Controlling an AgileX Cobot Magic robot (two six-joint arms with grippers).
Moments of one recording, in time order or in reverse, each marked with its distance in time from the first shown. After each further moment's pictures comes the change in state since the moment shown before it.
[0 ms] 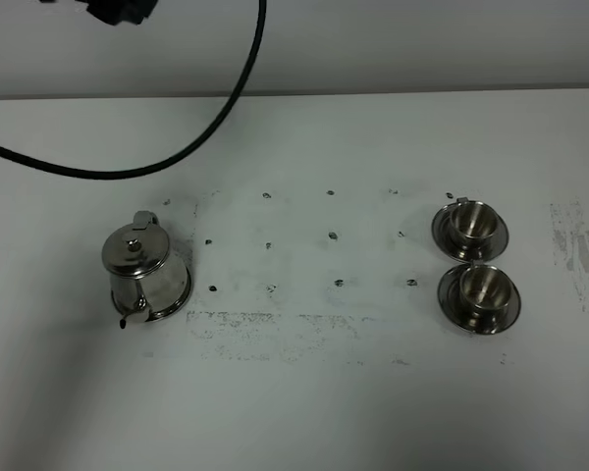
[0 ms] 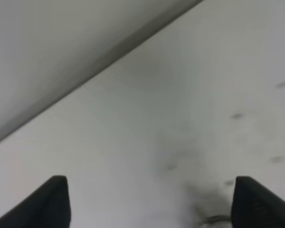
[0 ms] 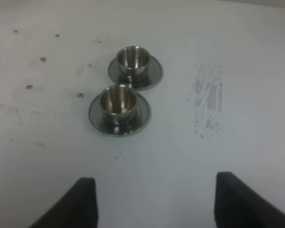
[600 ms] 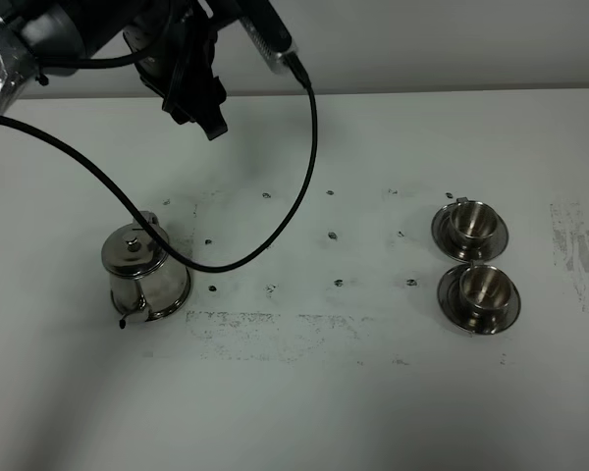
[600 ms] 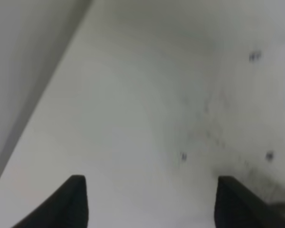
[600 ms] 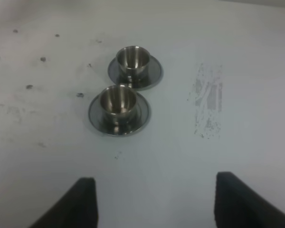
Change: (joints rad) left arm -0.101 0.261 0.043 0.164 -0.067 0.217; right arm 0.000 0.000 0.000 0.000 0.000 0.000
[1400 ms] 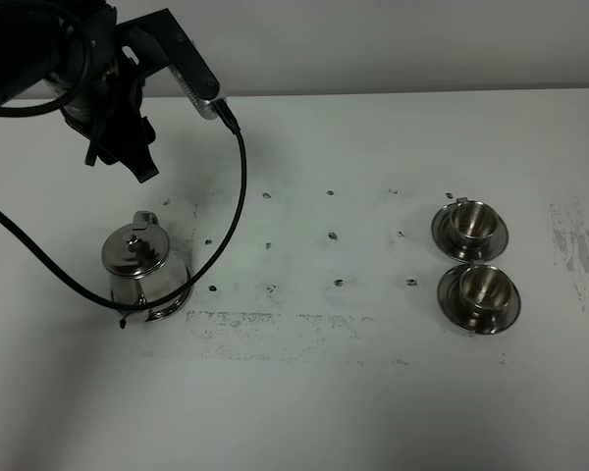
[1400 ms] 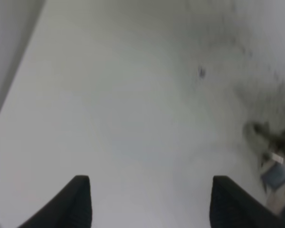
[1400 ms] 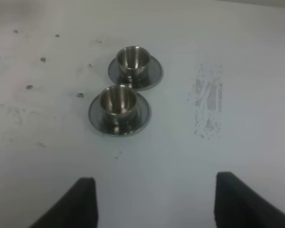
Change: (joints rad) left arm 0.085 -0.228 0.444 0.069 -0.221 -0.075; right arm 0.000 0.000 0.000 0.000 0.000 0.000
